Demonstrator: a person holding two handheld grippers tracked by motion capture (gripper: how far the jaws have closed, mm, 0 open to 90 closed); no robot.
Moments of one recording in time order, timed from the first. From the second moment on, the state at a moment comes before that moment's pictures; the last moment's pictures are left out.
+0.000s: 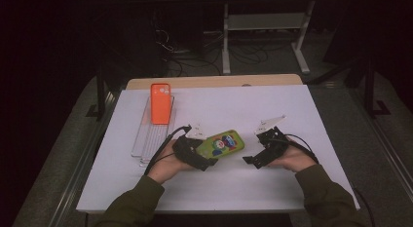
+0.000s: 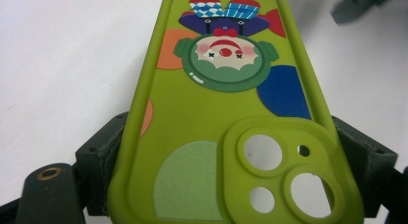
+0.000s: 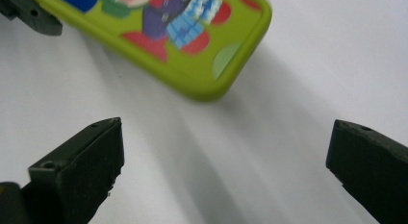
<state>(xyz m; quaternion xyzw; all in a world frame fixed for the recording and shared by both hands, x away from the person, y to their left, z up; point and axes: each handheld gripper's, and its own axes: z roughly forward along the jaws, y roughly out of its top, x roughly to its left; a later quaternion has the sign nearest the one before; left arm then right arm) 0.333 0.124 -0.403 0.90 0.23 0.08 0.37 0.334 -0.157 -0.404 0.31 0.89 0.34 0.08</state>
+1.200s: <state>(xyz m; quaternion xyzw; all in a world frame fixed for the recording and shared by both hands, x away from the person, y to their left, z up) 0.341 0.135 -0.402 0.89 0.25 0.07 0.38 0.294 -0.116 -0.418 0.13 0.85 0.29 0.41</state>
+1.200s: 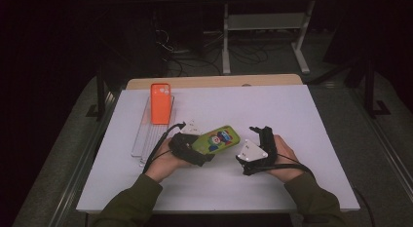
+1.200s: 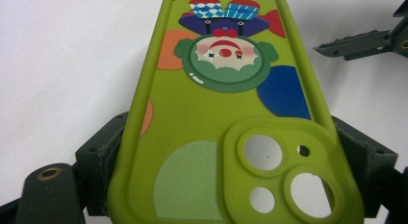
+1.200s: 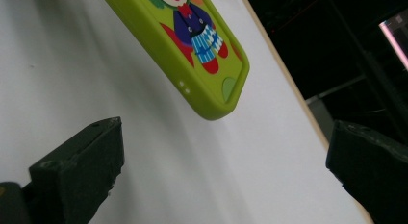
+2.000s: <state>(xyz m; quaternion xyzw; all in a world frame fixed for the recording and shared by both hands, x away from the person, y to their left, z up) 0.341 0.133 -0.401 0.88 0.25 0.06 0.39 0.289 -0.081 -0.430 -0.01 0.81 0.23 0.53</state>
